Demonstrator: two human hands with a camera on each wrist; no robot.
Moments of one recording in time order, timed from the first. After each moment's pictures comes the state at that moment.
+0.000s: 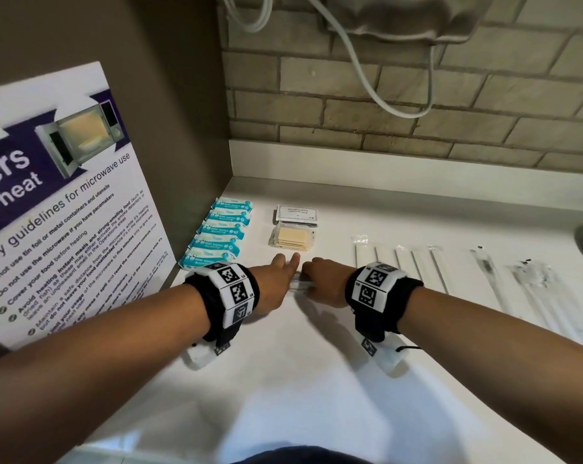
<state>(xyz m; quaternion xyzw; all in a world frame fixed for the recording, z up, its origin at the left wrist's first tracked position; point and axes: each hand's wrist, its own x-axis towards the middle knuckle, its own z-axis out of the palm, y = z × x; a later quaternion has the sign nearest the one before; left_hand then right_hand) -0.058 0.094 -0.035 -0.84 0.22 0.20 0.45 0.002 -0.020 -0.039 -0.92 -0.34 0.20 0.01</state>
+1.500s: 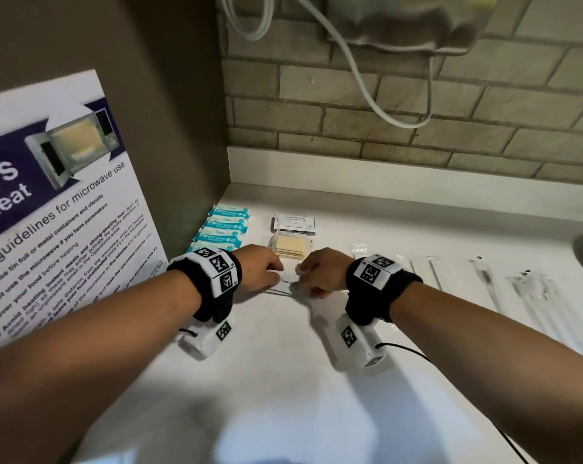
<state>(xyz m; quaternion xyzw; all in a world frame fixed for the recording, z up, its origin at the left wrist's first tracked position) -0.019 0.145 -0.028 -0.98 0.00 0.15 -0.15 0.030 -0.014 -0.026 -0.91 -0.18 0.29 0.24</state>
